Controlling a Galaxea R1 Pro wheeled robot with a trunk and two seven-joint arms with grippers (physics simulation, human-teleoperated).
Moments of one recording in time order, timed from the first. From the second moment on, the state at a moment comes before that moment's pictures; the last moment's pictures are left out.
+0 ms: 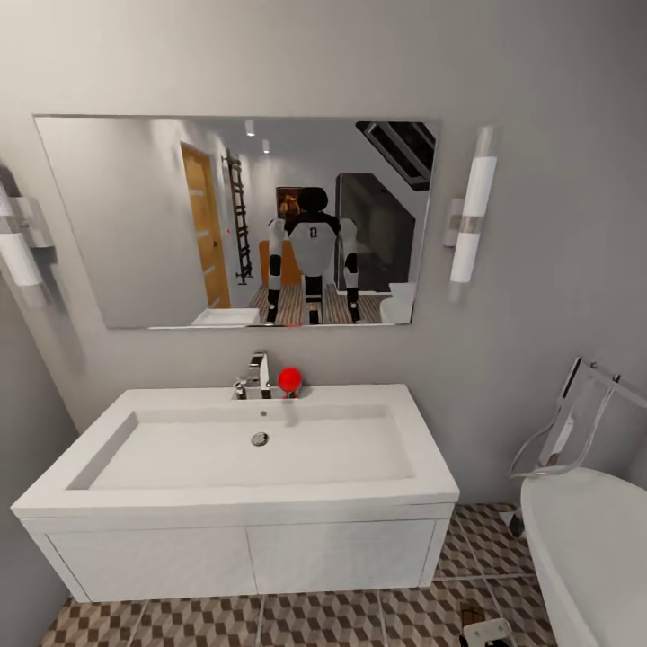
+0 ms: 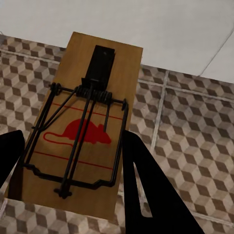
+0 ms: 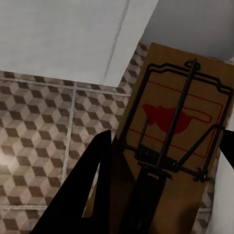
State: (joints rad) left arm -0.31 0.08 -0.18 0.07 0.48 -0.60 -0.03; right arm -0.38 -0.04 -0.38 -0.06 0.57 -0.42 -0.13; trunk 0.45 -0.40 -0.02
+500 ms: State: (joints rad) left arm -0.31 0.08 -0.18 0.07 0.48 -0.60 -0.03; right arm -0.38 -0.04 -0.38 -0.06 0.57 -0.42 -0.13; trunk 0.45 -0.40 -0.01
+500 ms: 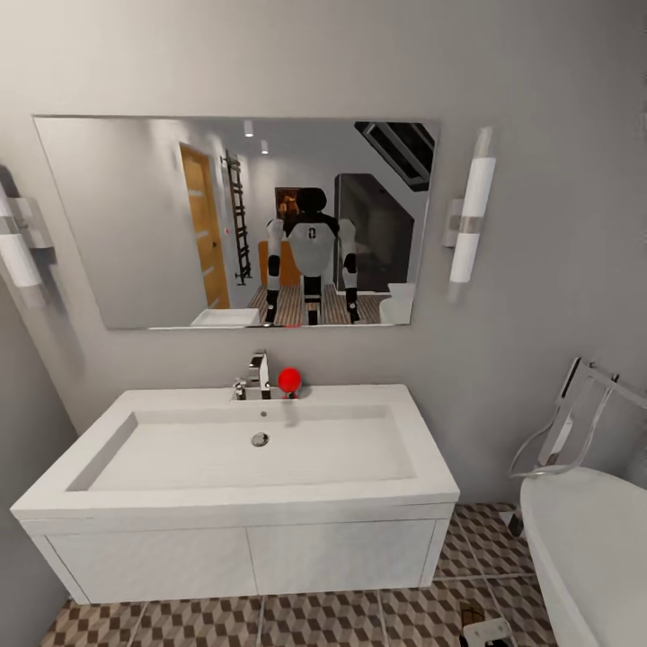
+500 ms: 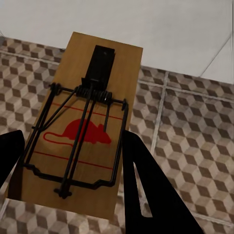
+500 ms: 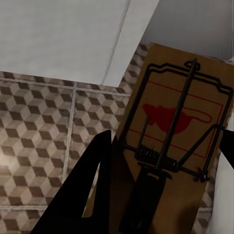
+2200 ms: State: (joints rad) left arm -0.31 0.08 -0.19 0.07 0.48 -0.60 -0.03; right arm -0.38 -0.04 -0.37 -0.06 0.58 -0.41 -0.13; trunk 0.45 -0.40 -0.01
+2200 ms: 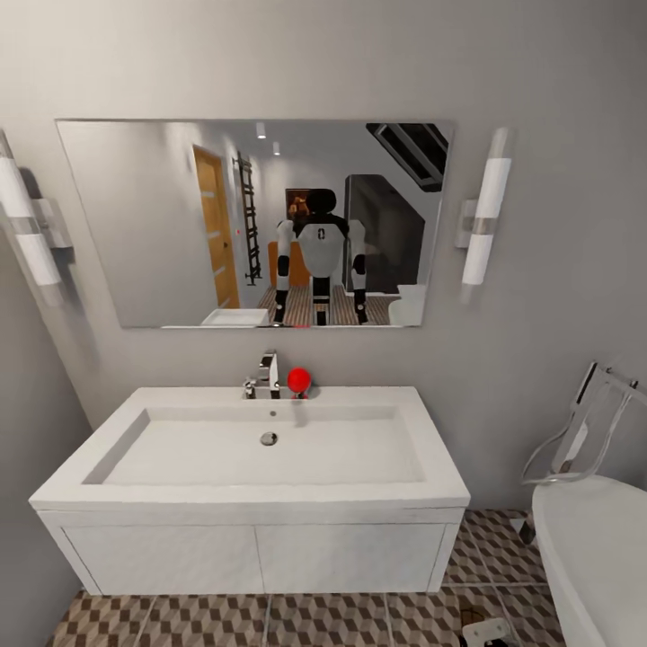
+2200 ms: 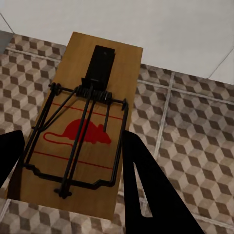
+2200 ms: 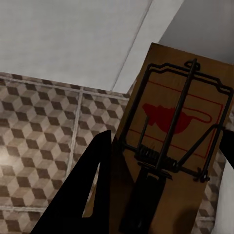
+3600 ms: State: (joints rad) left arm -0.31 0.07 -0.19 0.07 0.49 -0.59 -0.04; right arm -0.38 -0.04 -0.37 -0.06 0.58 -0.41 -0.13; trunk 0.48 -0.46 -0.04
